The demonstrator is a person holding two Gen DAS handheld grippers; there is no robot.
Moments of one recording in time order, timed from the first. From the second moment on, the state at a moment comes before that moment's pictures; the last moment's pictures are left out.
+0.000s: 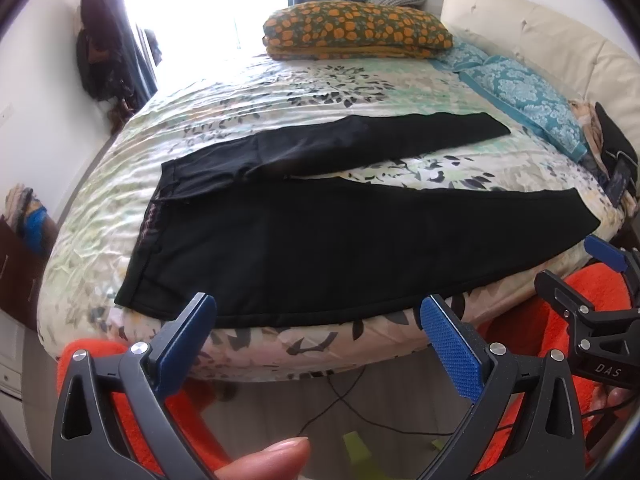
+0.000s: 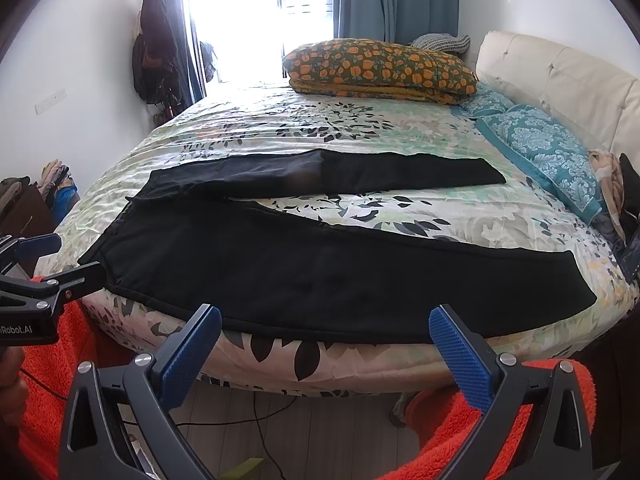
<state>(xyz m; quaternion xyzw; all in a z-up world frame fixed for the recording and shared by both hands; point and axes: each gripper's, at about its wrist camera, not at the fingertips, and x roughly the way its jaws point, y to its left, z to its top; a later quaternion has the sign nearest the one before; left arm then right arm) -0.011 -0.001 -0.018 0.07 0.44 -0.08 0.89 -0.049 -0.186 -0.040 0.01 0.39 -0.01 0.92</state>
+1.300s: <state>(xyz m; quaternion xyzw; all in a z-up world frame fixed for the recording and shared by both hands) 0.037 -0.006 -0.057 0.08 0.50 -0.06 0.86 -0.030 -0.198 -0.068 0.03 0.42 -0.01 0.91</state>
